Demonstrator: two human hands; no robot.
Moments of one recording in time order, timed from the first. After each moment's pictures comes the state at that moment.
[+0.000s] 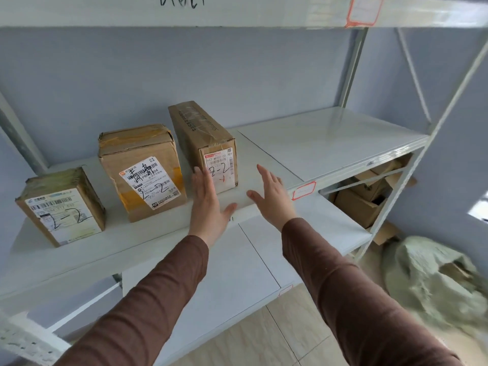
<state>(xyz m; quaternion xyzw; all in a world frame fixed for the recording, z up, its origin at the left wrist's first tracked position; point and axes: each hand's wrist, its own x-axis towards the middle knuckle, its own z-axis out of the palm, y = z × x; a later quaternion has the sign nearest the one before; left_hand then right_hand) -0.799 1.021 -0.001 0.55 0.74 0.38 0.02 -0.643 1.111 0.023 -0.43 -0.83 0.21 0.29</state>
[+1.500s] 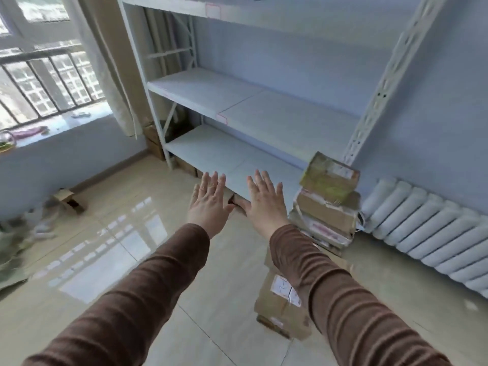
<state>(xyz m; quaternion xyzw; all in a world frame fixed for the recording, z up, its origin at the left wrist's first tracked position) -0.055 0.291 -0.079 0.99 -0.07 0.02 0.13 -0.058 0.125 -0.067 -0.99 -0.09 -0.02 0.09</state>
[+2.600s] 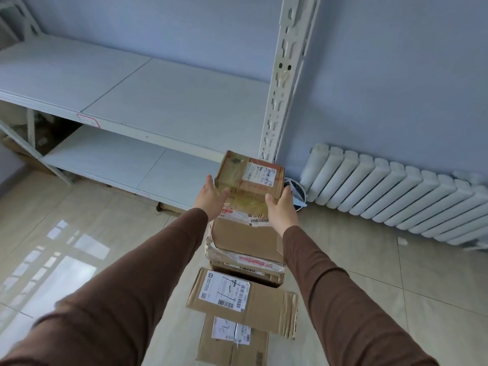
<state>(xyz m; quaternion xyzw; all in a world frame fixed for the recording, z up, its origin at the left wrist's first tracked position) 0.197 -0.021 -0.182 0.91 -0.11 -0.21 0.35 0.100 -0.203 -0.196 -0.83 0.35 0.01 0.42</state>
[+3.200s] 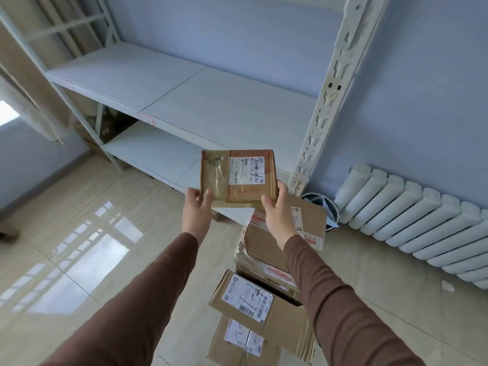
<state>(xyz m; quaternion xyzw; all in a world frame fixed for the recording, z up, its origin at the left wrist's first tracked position) 0.157 0.059 -0.152 0.81 0.11 0.00 0.57 0.116 -0.130 -0.142 -0.79 0.18 -0.03 0.59</state>
